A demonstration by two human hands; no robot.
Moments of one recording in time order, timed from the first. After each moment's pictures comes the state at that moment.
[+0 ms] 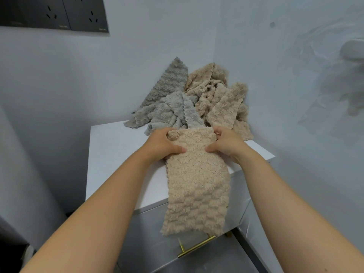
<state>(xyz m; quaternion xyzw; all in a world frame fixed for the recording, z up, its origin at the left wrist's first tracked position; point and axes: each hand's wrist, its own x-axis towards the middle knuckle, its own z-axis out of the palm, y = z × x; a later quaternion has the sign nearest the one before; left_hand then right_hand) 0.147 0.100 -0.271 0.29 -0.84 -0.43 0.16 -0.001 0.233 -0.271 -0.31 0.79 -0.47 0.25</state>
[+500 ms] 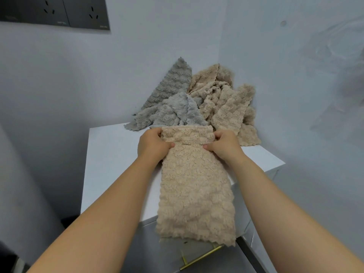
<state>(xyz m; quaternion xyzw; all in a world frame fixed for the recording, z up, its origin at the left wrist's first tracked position) 0.136 0.077 -0.290 0.38 -0.79 -0.39 0.29 0.001 0.206 -0.286 -0.30 0.80 -0.50 0.14</state>
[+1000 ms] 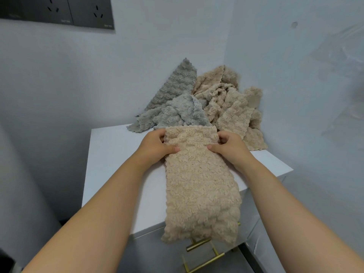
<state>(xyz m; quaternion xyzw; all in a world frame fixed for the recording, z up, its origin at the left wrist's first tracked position) 0.148 0.068 -0.283 0.25 -0.79 -0.50 0.26 -0.014 0.208 -0.291 -0.36 0.73 -0.55 0.18</state>
